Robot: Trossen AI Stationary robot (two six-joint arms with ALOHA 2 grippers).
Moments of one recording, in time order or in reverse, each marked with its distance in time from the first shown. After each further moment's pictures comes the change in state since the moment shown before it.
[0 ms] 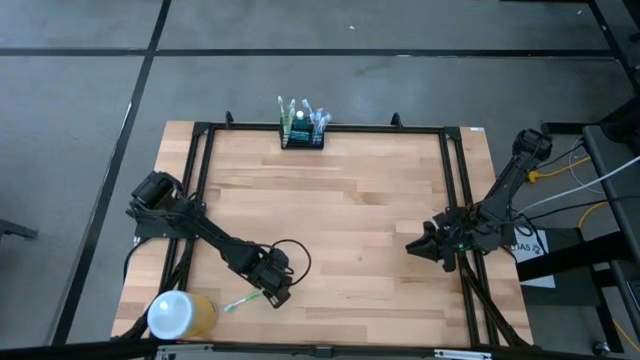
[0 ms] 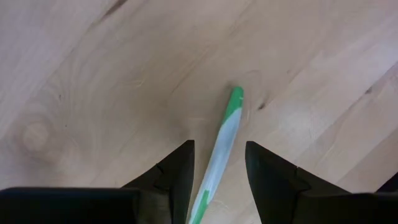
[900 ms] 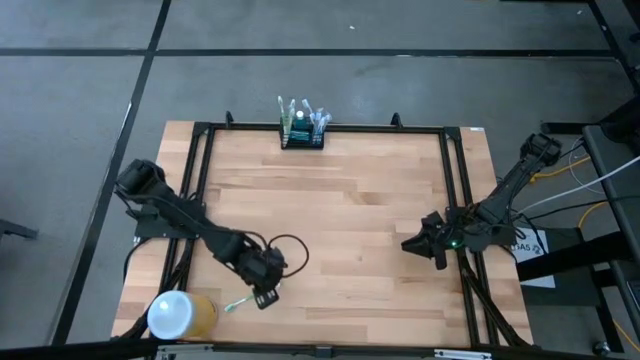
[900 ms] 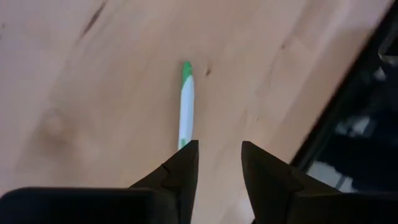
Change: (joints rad) left arm 0.004 -0.184 0.000 -0.067 0.059 0.196; right arm -0.123 0.000 0.000 -0.133 -0.120 0.023
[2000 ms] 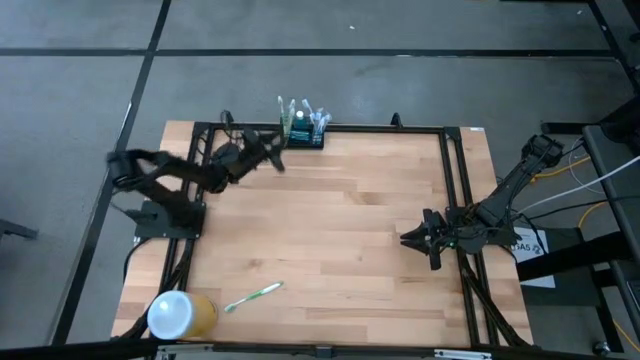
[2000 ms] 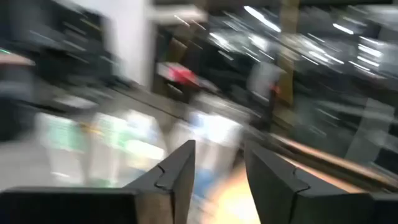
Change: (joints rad) left arm 1.026 -0.133 -0.718 1.906 -0.359 0.993; right arm -0.025 0.000 0.000 -0.120 0.062 -0.223
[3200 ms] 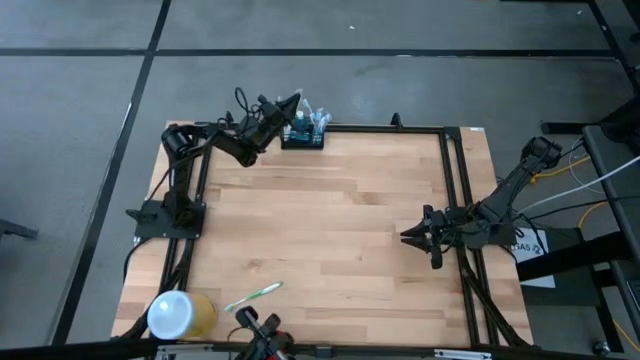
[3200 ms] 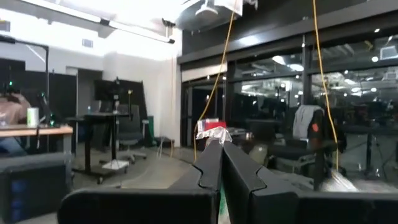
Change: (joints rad) left arm 0.224 0.496 0.427 0.303 0.109 0.158; right arm -0.026 -0.084 0.000 0.000 -0.004 -0.154
